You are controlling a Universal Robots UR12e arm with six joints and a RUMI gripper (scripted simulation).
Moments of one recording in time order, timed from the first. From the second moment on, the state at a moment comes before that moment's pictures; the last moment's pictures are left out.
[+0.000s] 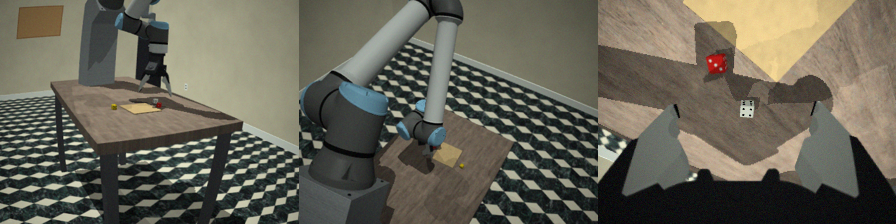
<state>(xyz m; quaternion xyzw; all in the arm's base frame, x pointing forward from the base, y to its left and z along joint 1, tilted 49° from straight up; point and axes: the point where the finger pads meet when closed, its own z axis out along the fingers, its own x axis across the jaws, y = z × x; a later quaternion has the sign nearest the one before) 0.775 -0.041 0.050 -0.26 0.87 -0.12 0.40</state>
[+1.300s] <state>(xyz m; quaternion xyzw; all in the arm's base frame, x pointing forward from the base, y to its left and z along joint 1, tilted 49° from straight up) 0.697 -0.041 0.118 -0.26 0.87 -0.12 0.40</state>
